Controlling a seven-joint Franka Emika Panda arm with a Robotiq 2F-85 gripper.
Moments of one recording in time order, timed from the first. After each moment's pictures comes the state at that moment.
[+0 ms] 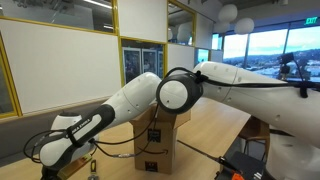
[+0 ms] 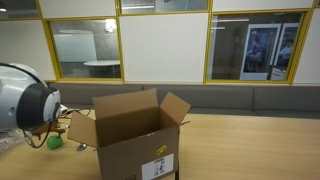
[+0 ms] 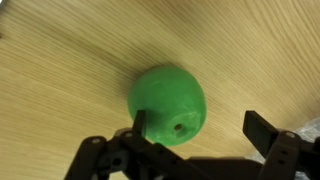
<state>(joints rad) 0.49 1.25 0.32 -1.03 -0.06 2.53 -0.10</state>
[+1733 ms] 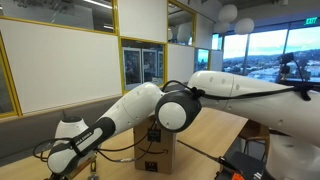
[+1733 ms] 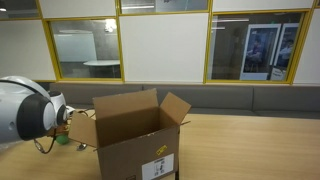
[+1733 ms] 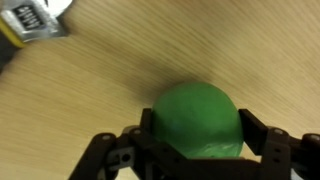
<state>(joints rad) 0.55 1.35 0.16 -0.88 -0.06 2.54 -0.03</state>
